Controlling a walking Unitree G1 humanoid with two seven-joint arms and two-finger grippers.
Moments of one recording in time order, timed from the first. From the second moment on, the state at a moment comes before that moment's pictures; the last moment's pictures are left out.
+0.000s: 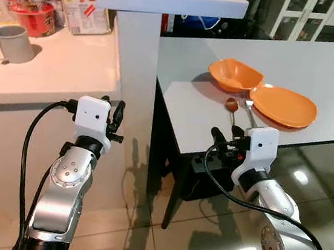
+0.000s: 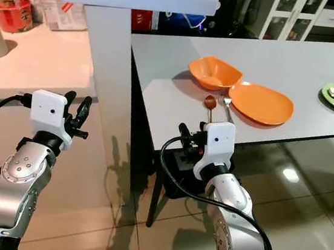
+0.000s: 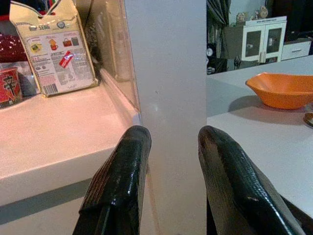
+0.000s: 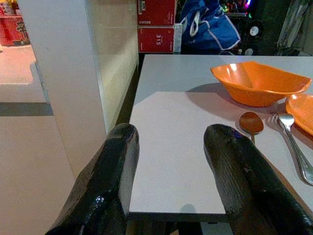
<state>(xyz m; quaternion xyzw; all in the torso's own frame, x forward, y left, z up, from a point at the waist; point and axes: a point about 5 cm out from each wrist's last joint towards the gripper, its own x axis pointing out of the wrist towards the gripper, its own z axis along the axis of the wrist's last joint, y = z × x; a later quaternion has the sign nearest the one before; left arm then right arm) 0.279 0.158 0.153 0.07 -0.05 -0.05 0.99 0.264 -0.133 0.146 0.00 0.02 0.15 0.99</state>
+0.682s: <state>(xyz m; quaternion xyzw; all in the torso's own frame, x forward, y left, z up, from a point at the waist) 0.282 0.147 0.158 0.07 -0.07 -0.08 0.99 0.267 -0.136 0.143 0.00 0.03 0.15 0.99</state>
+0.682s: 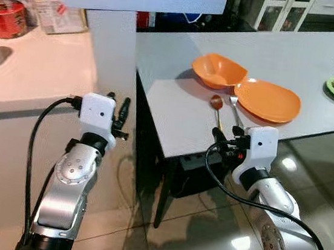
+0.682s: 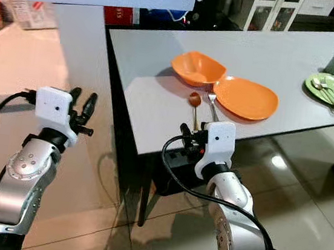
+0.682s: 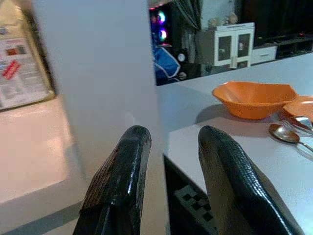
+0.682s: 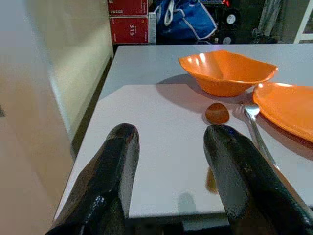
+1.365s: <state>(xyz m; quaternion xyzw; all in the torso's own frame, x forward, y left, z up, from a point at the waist) 0.273 0.141 0.153 0.09 -0.06 -0.12 0.99 0.267 -0.136 0.142 -0.01 0.04 0.18 0.98</state>
